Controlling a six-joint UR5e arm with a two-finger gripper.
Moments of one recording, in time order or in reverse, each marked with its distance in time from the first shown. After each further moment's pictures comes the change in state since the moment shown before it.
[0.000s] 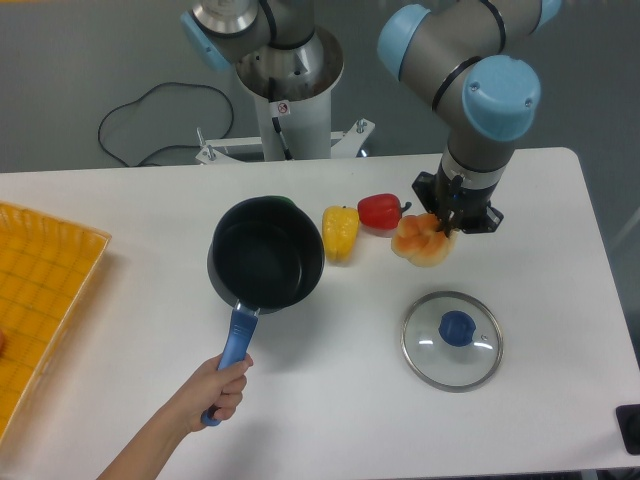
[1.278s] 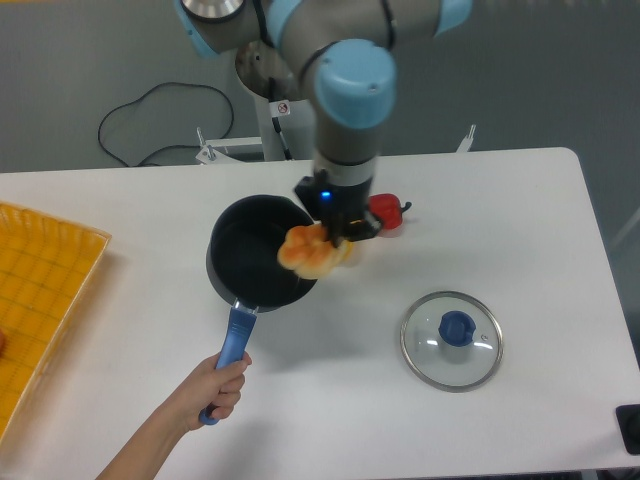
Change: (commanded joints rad) arm -0.319 0.130 -0.112 0.075 -0.095 -0.331
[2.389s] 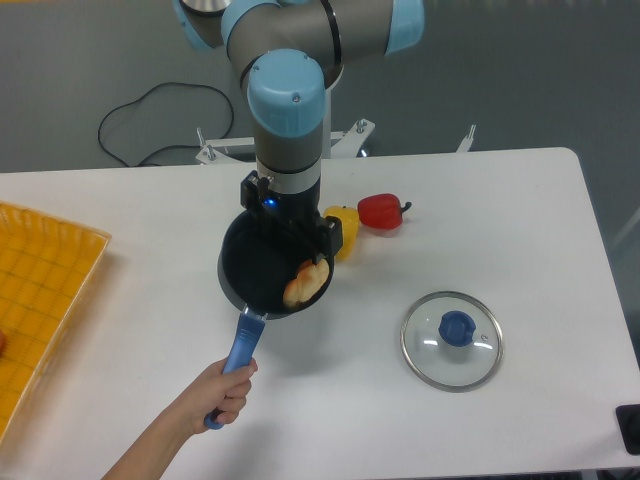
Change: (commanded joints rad) arm -0.031 -0.005 0.006 0.002 0.043 -0.019
